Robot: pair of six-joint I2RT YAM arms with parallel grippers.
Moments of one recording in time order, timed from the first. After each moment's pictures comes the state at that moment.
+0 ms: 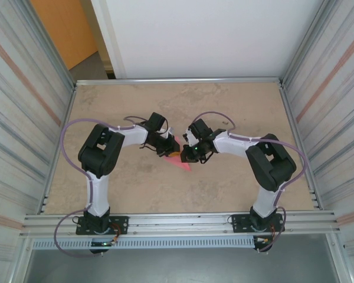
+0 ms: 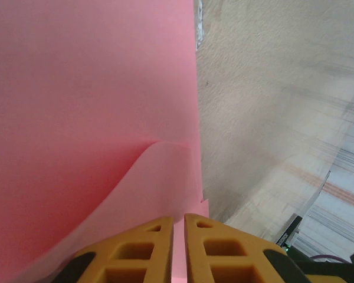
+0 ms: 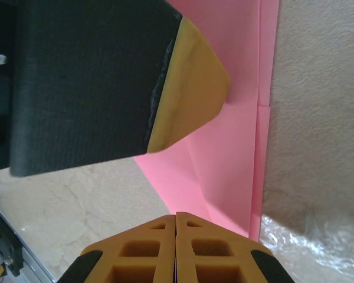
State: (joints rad) left arm -0.51 2.03 1.20 -0.34 0.69 -0.70; right arm 0.64 1.80 1.05 -0.40 -0.46 0.51
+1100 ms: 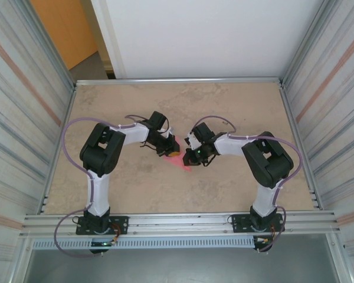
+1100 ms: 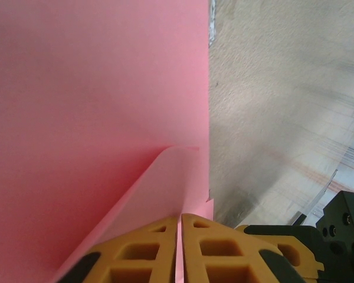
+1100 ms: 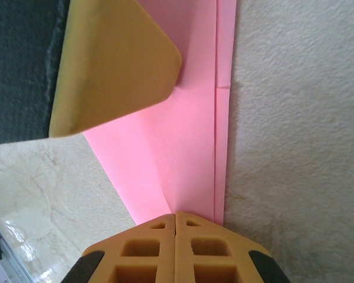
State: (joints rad) left arm -0.51 2.06 1.24 -0.42 0.68 -0.68; right arm 0.61 1.83 0.97 -0.32 -0.50 0.43
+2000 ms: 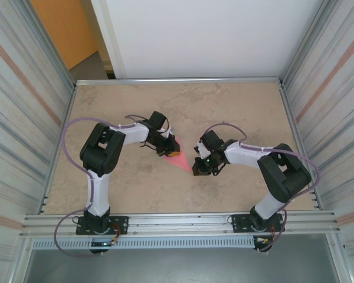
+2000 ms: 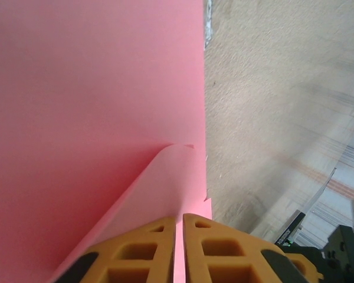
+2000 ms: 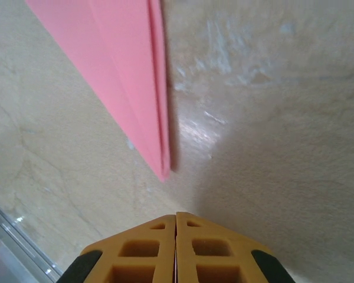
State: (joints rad) left arm -0.51 2.06 1.25 -0.42 0.69 -0.67; right arm 0.62 1.62 0.82 -0.44 -0.46 0.47
